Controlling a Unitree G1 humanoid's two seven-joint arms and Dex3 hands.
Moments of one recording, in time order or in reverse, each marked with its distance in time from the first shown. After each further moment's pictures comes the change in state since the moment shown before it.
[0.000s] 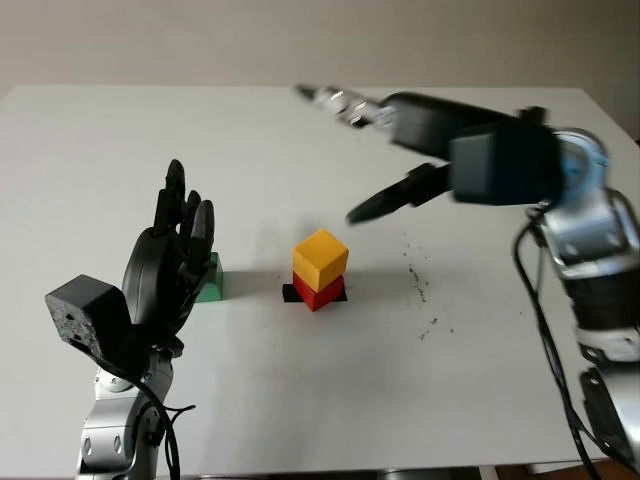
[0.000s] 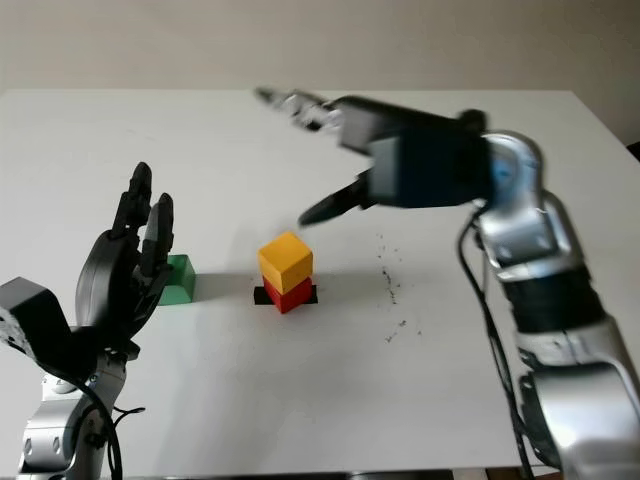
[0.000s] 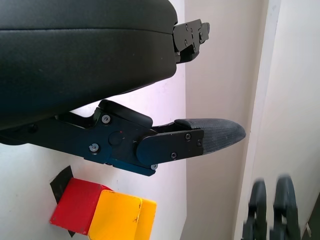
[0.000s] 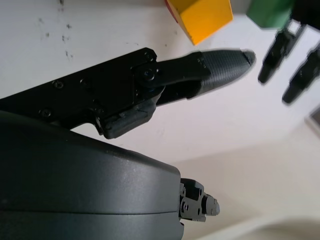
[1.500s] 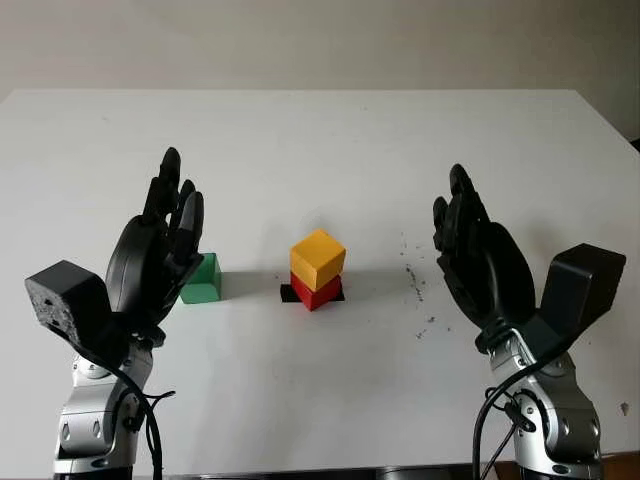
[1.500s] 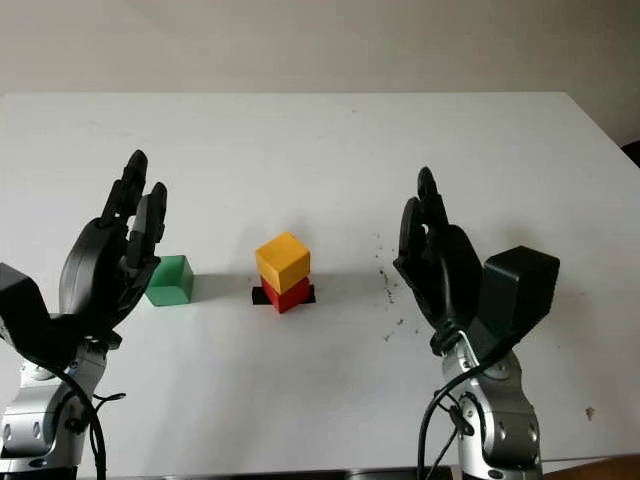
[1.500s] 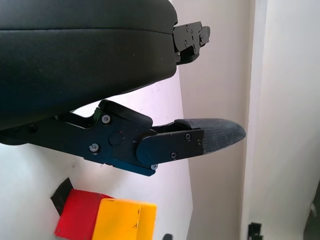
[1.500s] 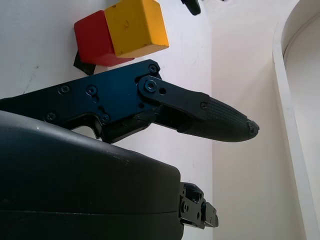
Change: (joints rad) left arm -0.059 0.119 0.039 0.041 0.002 0.001 -0.089; right arm 0.619 0.489 -0.153 -0.344 0.400 0.402 -0.560
